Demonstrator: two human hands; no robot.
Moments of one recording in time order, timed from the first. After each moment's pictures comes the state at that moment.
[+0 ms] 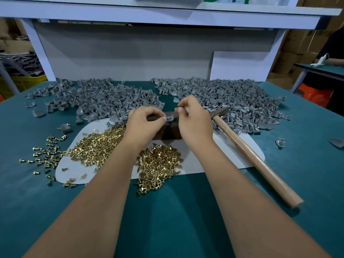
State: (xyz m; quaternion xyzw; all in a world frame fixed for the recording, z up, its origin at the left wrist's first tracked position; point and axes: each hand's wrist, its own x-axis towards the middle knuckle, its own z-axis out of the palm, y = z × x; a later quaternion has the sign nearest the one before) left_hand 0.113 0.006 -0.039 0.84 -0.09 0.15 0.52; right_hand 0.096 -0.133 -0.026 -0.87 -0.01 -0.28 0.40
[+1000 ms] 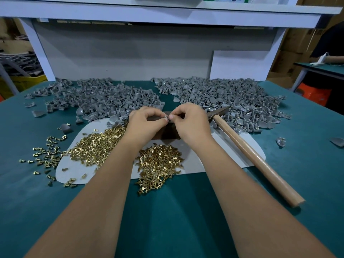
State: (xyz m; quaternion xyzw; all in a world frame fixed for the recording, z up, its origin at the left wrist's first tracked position) left_hand 0.115 0.006 -0.037 0.82 -0.10 0.11 0.55; right_hand 0.095 -0.130 -0.018 -0.89 -0.03 -0.21 0.41
